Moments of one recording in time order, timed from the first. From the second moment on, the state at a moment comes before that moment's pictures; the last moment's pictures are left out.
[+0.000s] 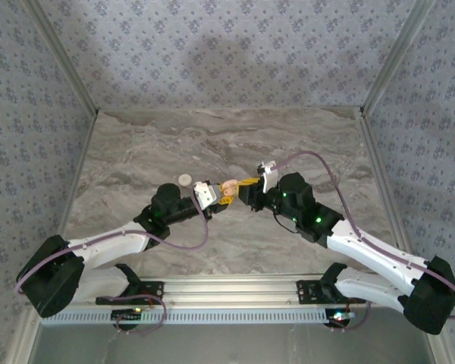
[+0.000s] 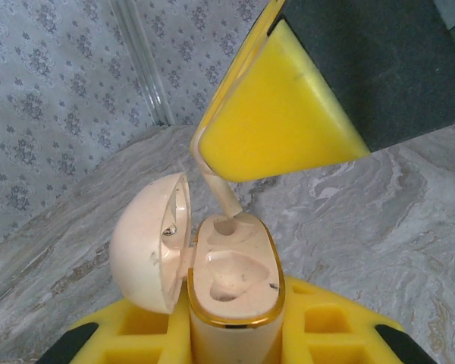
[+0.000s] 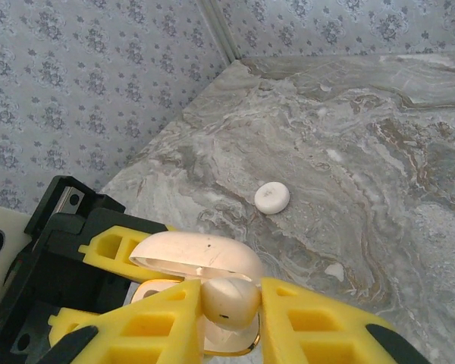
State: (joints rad) left arm -0.78 1.18 0.47 0.60 0.37 0.23; right arm 0.80 1.00 0.69 0.05 -0.09 0.40
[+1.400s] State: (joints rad) left arm -0.78 1.16 0.47 0.58 0.35 0.22; right arm 0.83 1.03 0.68 0.08 -0.06 0.39
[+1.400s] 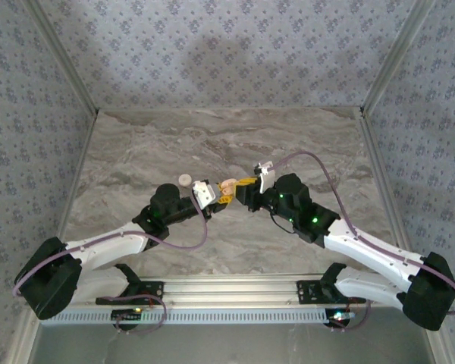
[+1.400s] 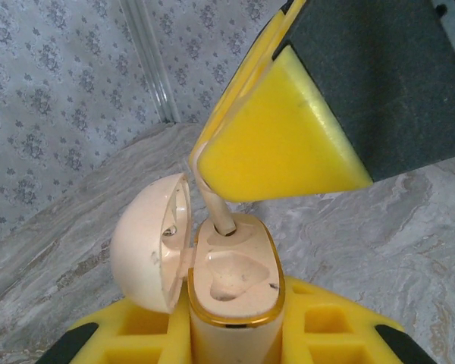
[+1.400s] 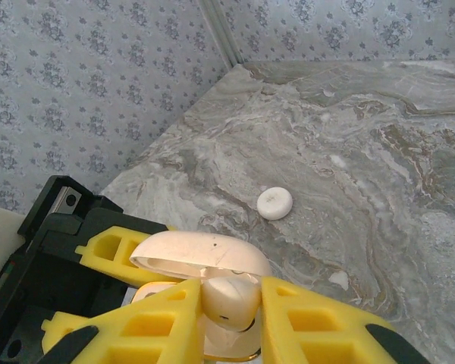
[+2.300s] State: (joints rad) left arm -0.78 1.15 0.47 0.56 0.30 0.21; right arm 0.88 1.06 0.71 0.06 0.03 0.36
